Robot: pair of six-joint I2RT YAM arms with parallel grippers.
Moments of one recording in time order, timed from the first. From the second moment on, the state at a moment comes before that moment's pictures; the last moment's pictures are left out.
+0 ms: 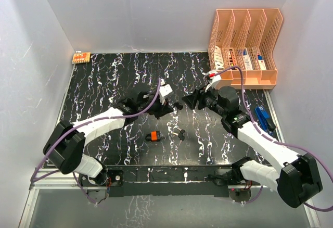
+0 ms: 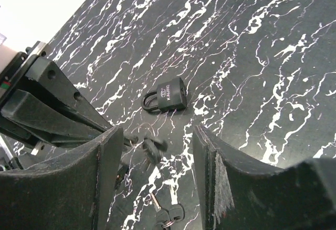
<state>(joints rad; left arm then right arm) -0.69 1.45 0.84 0.13 0.51 0.13 0.46 1.04 0.65 0.21 -0.26 0.32</state>
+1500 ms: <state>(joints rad) -0.63 1.66 1.12 -0.25 0.92 0.28 0.46 1.14 0.59 0.31 -0.56 0.25</state>
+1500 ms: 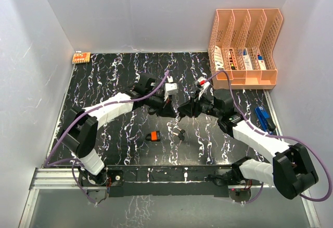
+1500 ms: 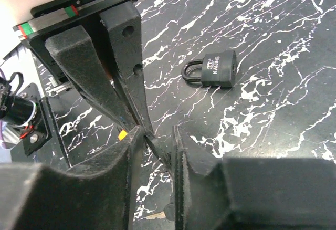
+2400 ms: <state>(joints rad) -0.48 1.46 0.81 0.14 0.67 -0.01 0.46 1.15 0.59 0.30 -0.40 0.28</state>
